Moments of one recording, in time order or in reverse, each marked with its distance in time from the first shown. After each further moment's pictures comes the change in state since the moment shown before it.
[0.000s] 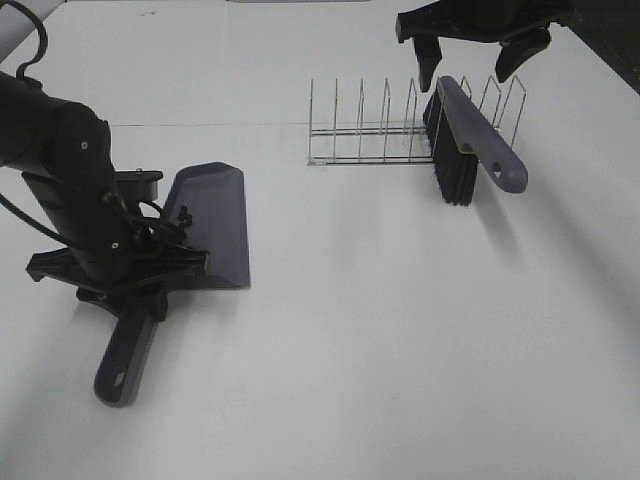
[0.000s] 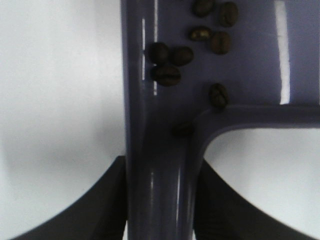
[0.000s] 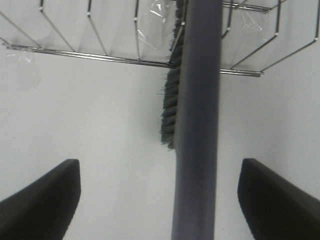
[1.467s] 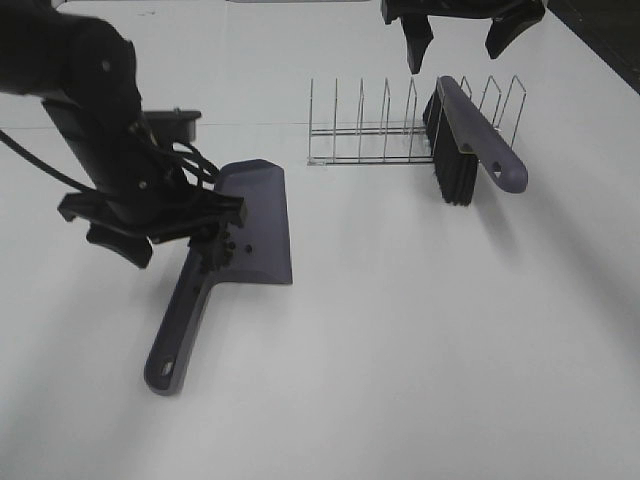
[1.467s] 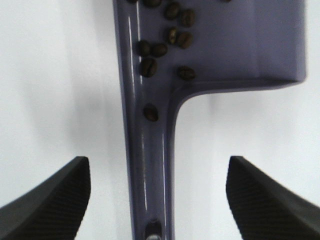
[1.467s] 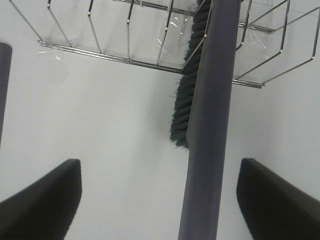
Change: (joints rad) left arm -0.076 -0.105 -0.156 -0.019 0.166 0.054; right arm 0.056 -0.069 0.004 -0.035 0.023 -0.019
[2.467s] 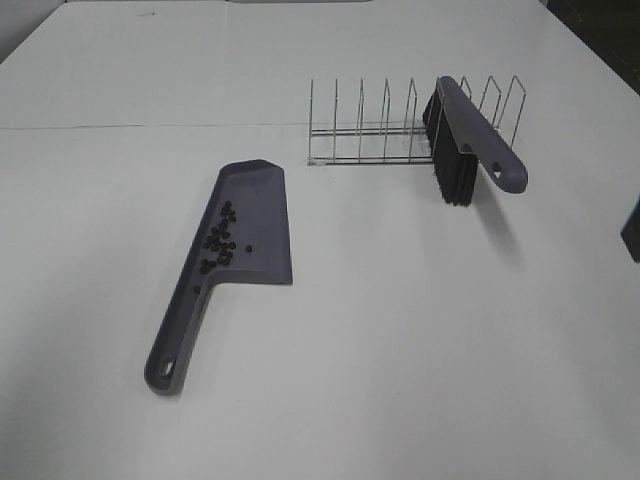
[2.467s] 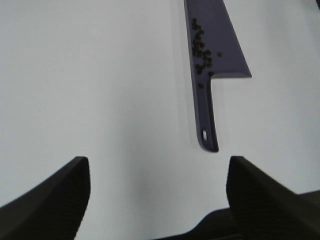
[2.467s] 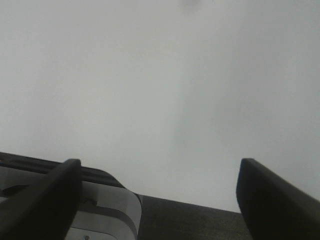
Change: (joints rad) left arm 0.100 -1.165 0.369 0.112 0.335 0.033; right arm 0.000 -1.063 1.145 0.113 -0.033 -0.007
